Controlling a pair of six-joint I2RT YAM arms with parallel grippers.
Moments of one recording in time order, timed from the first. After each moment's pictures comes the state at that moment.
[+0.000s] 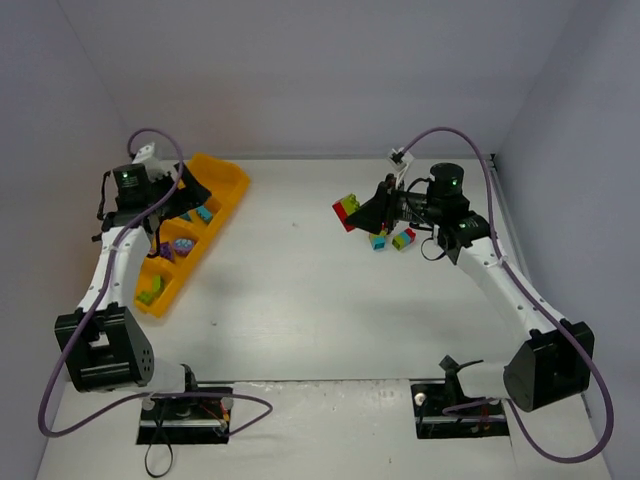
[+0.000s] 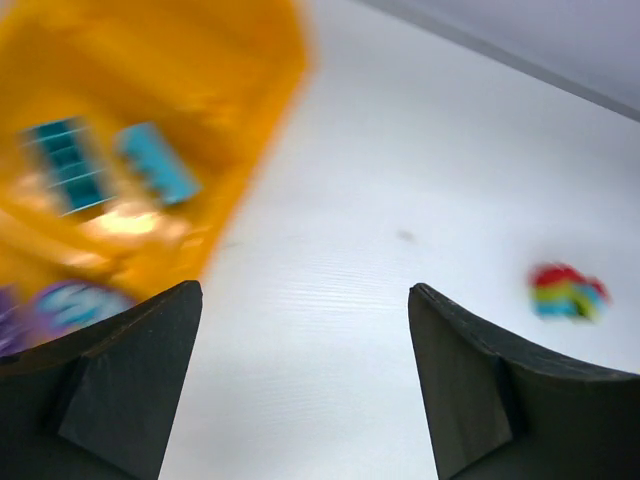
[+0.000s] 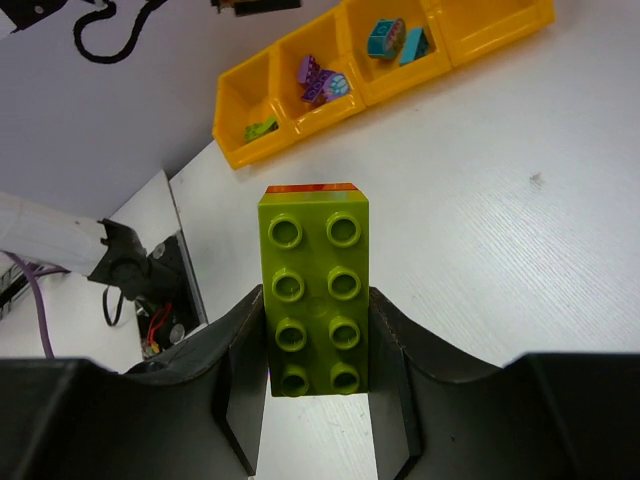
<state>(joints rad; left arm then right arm) 0.18 1.41 1.18 -0.34 0.27 -0.35 0.30 1.29 1.08 -0.08 -0.88 0.28</state>
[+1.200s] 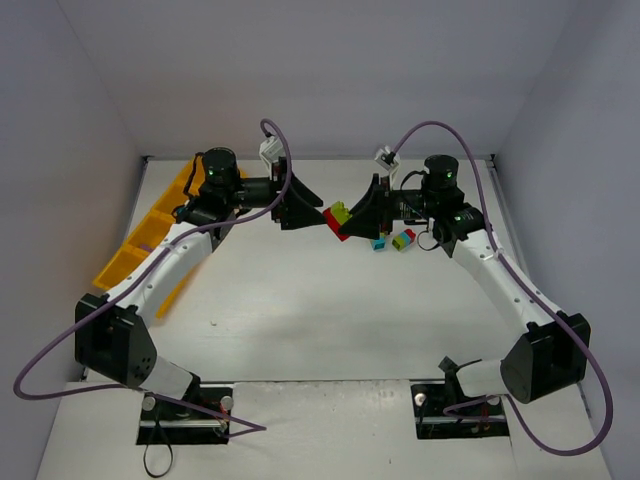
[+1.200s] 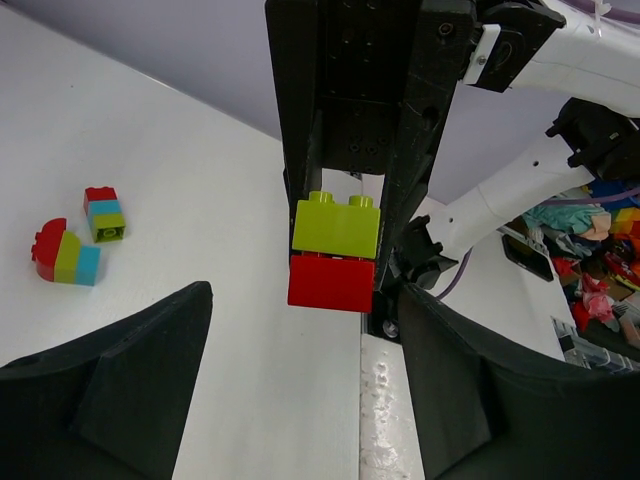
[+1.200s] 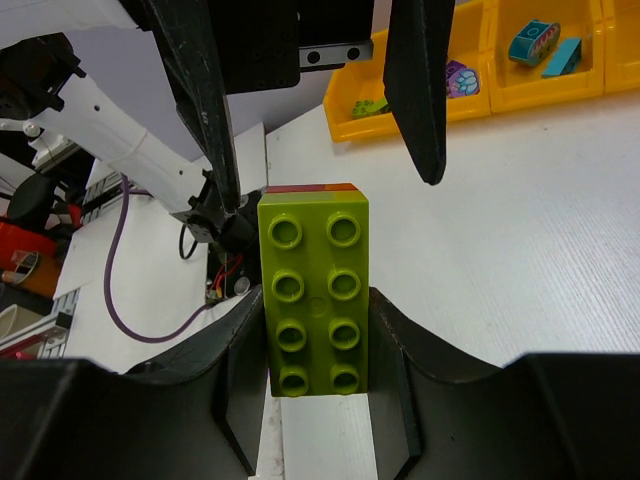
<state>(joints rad) -0.39 1.46 1.28 0.15 1.12 -0.47 0.33 1.36 1.17 -0.08 -1.17 0.24</state>
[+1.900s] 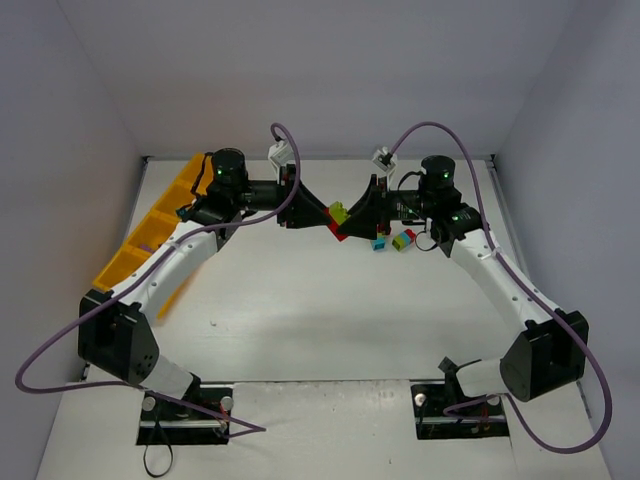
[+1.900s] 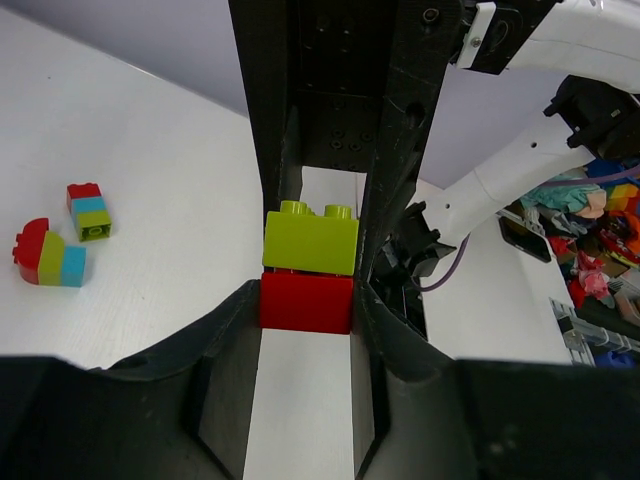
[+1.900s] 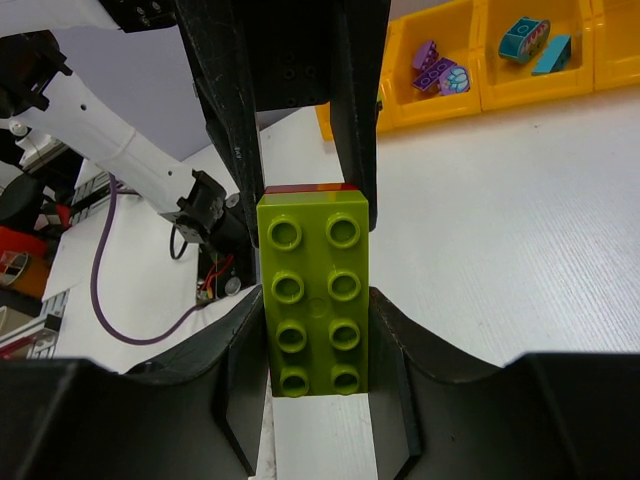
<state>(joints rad) -0.43 1.49 1.30 0.12 1.13 -0.42 0.34 1.37 1.17 -0.08 -1.15 0.23</state>
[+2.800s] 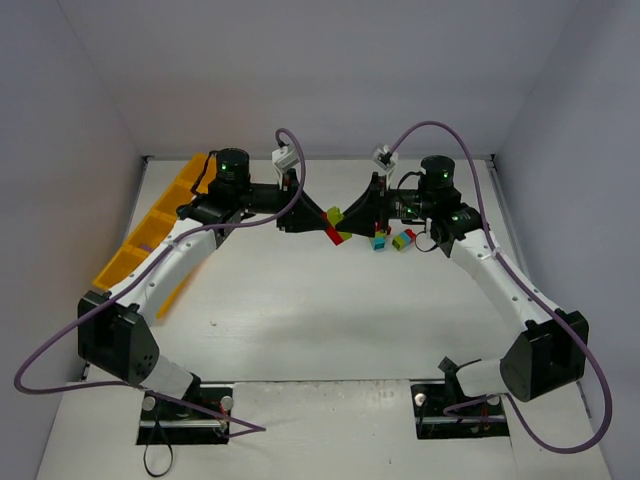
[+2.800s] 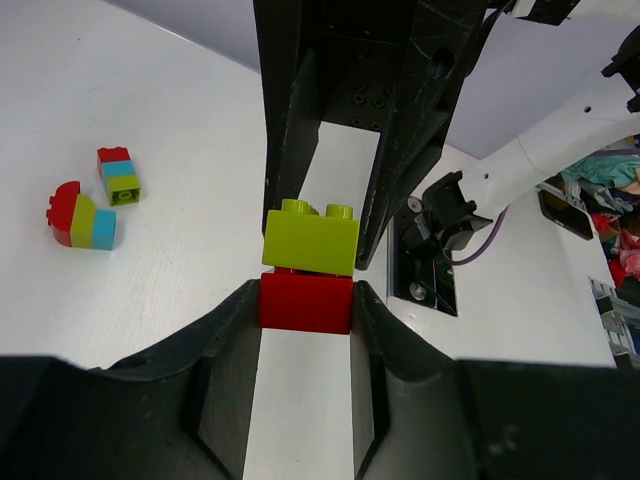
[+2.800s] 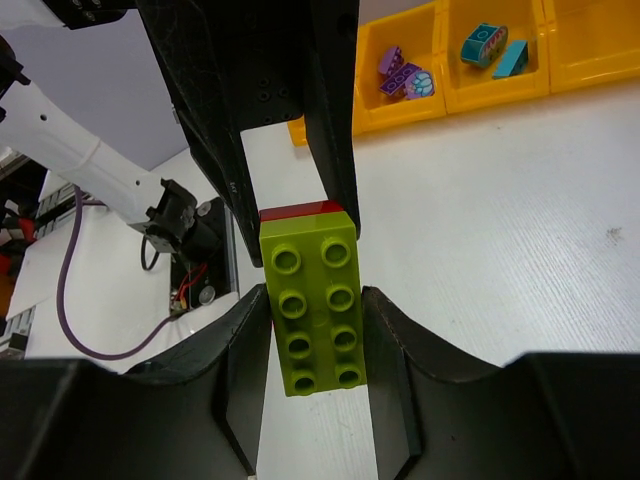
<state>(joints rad) -0.43 1.49 1.35 -0.12 1.09 -0.21 0.34 1.37 1.17 -0.09 -1.08 0.20</state>
